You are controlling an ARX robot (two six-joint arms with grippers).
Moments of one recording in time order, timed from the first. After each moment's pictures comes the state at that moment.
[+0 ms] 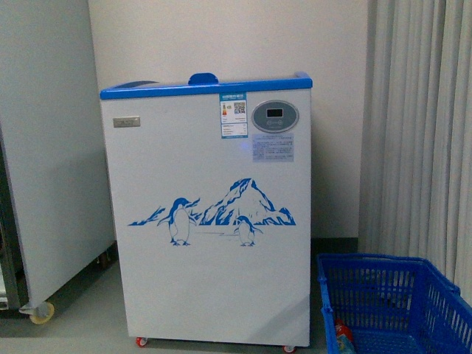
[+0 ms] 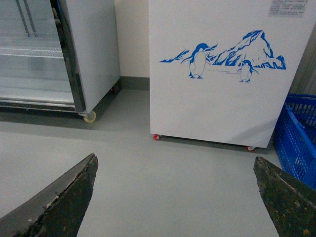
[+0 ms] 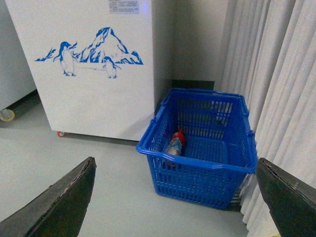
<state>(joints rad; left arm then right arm) 0.00 0.00 0.01 0.00 0.00 0.00 0.00 0.04 0.04 0.00 0.00 0.00</state>
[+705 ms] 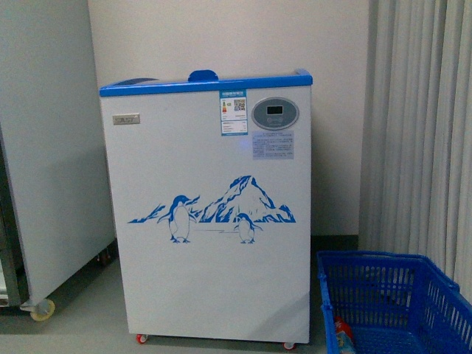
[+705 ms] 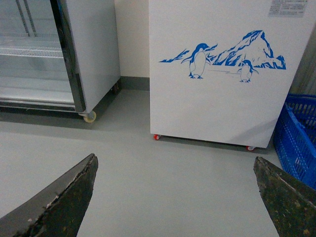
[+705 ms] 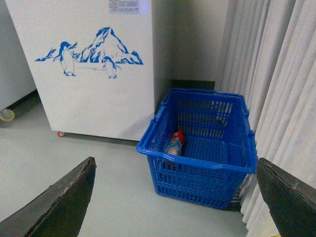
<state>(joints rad) 0.00 0.00 0.01 0.00 0.00 0.00 0.00 0.04 0.04 0.00 0.00 0.00</state>
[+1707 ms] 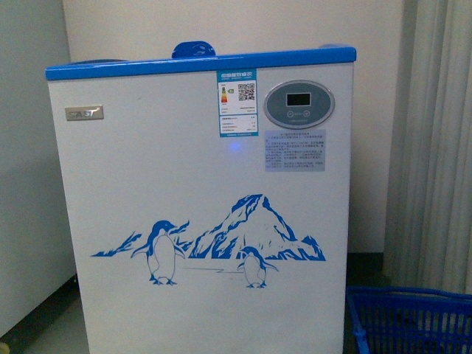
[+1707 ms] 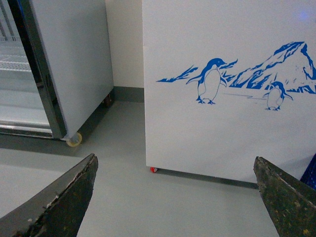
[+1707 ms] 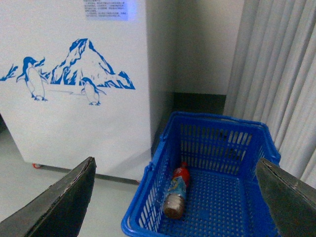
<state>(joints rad) 0.00 0.00 0.01 0.00 0.00 0.00 0.00 0.04 0.04 0.00 0.00 0.00</state>
